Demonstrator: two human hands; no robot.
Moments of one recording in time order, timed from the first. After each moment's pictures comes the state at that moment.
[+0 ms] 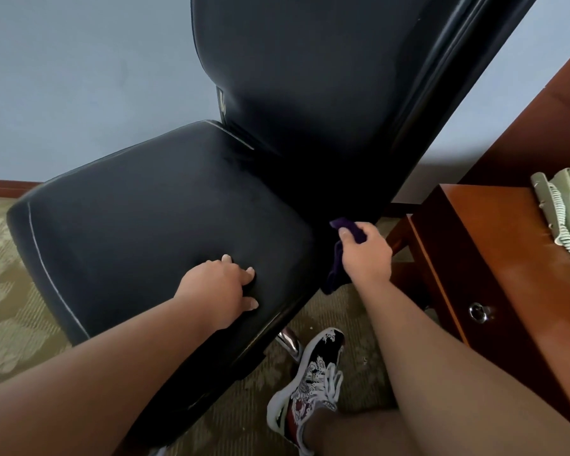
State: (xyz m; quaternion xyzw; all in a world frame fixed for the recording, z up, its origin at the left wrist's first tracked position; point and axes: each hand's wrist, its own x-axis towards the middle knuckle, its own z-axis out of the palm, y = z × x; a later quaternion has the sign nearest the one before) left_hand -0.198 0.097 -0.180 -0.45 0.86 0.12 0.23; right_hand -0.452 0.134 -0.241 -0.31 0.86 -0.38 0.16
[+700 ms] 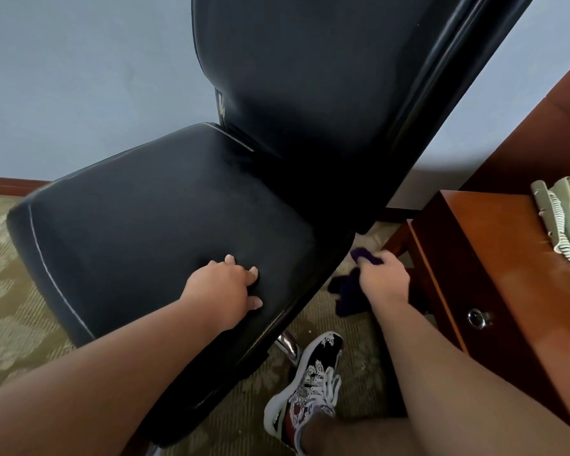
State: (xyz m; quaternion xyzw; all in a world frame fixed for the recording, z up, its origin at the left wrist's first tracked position) left_hand -0.205 0.100 -0.186 -0.46 0.85 0.13 0.22; right_hand -0.481 0.164 -0.258 -0.25 0.89 -0.33 0.21
